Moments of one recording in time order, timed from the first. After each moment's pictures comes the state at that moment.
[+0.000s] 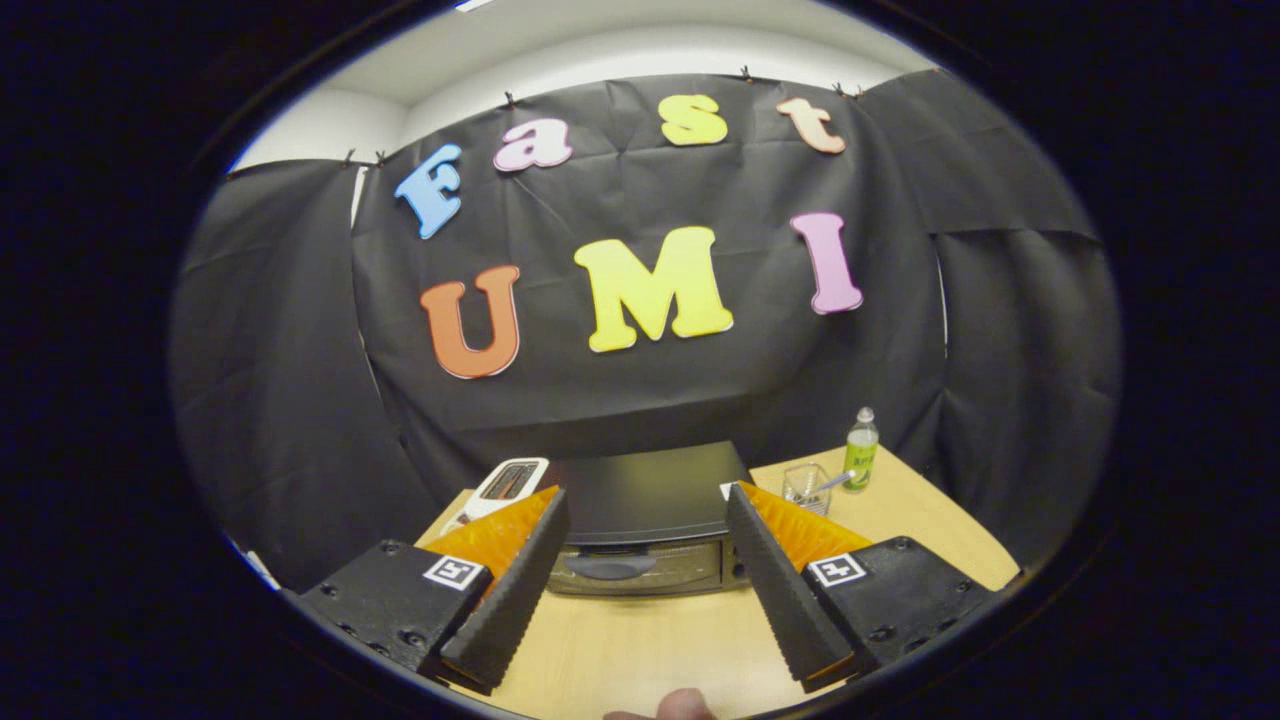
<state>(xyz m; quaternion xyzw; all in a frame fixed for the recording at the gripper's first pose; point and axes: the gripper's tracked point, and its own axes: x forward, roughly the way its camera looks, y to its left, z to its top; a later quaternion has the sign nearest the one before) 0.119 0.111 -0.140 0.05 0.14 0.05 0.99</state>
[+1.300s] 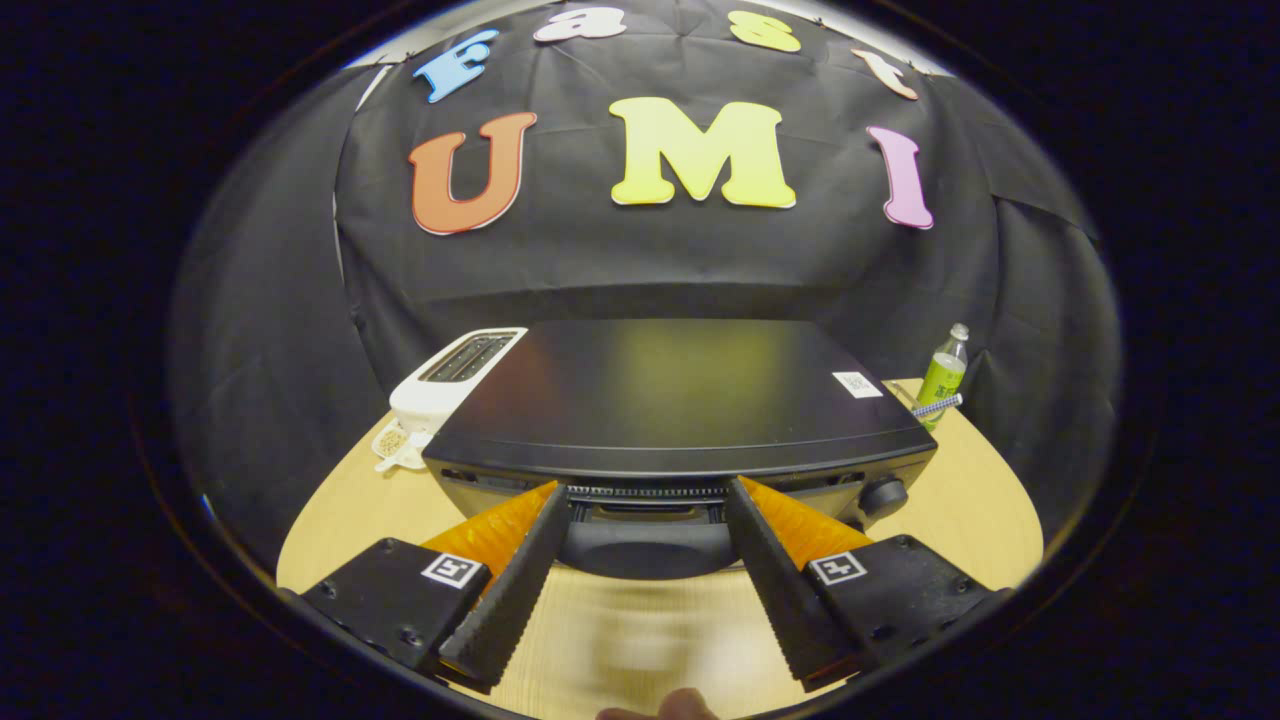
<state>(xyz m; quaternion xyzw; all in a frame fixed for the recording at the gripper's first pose) 0.207 0.177 -0.320 -0.02 0.26 0.05 0.96</state>
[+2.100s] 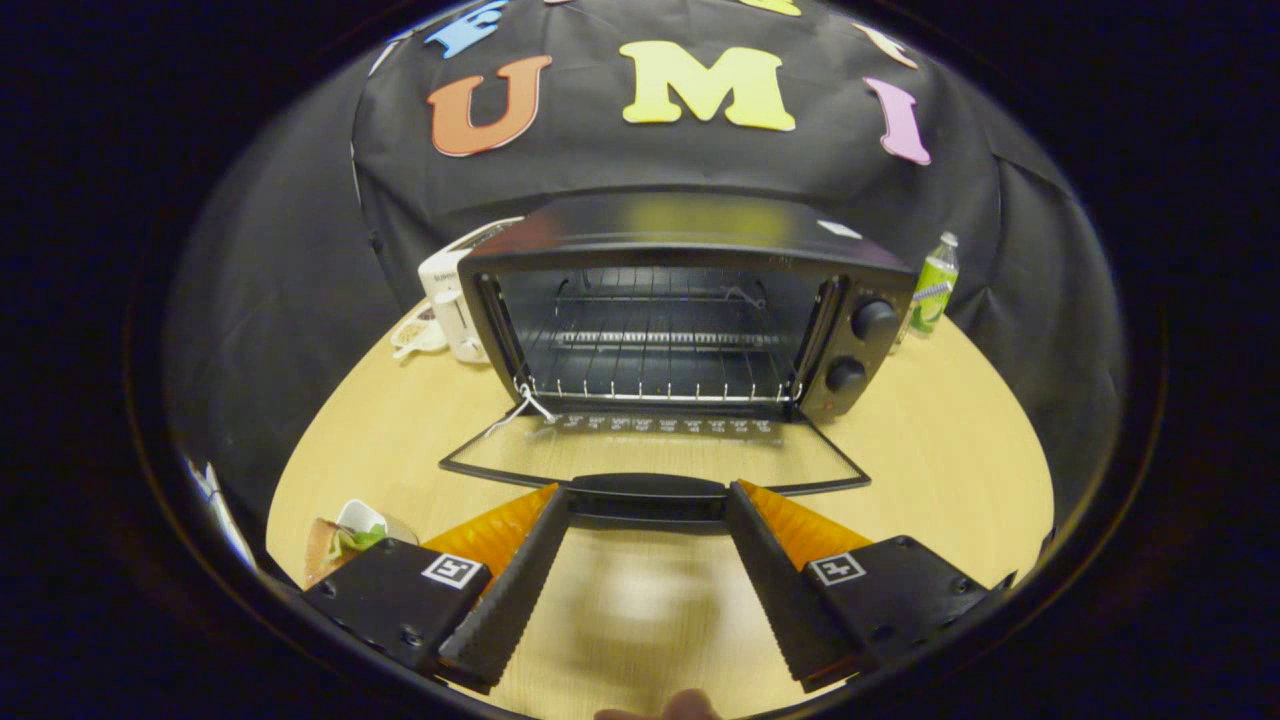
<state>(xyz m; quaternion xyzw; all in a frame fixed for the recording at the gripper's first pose) 0.109 0.166 -0.402 -0.02 0.38 0.05 0.92</state>
